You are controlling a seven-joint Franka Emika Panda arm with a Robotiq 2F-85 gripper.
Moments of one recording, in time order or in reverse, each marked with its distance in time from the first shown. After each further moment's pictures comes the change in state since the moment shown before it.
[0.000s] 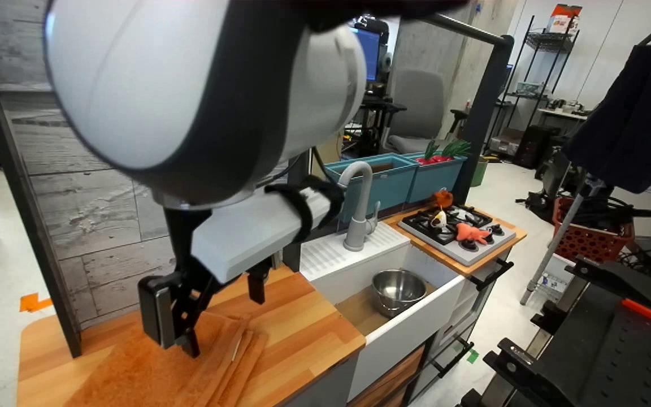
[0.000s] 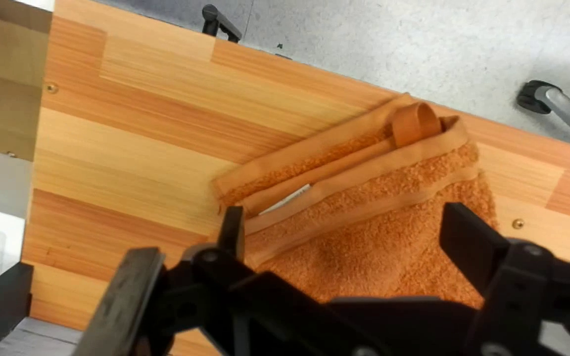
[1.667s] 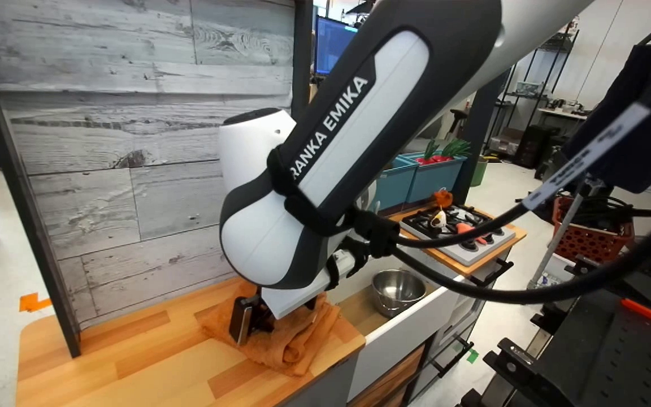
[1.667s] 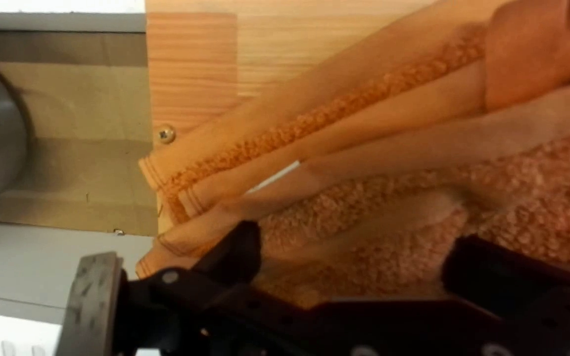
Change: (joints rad) arm -0.055 0.294 -0.123 0.230 0.002 0.021 0.158
